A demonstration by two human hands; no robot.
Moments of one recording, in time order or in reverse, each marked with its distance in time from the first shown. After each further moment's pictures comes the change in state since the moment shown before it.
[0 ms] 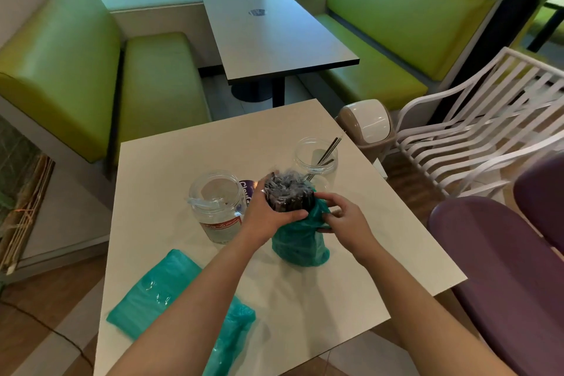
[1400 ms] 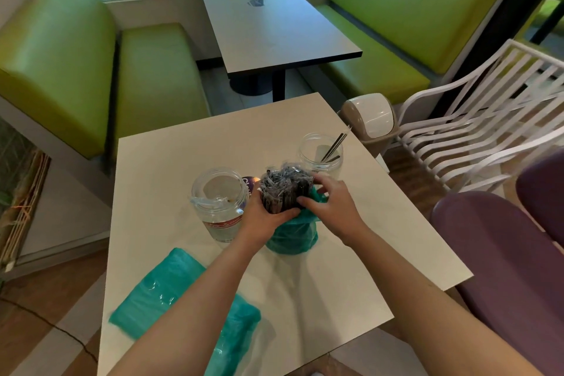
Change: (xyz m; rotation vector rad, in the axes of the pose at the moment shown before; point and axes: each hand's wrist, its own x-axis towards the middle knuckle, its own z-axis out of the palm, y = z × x) left_hand 0.006 -0.027 -0.005 -0.073 0.064 -0.033; right_hand 0.027 -0.012 0.024 -0.298 0.067 -0.273
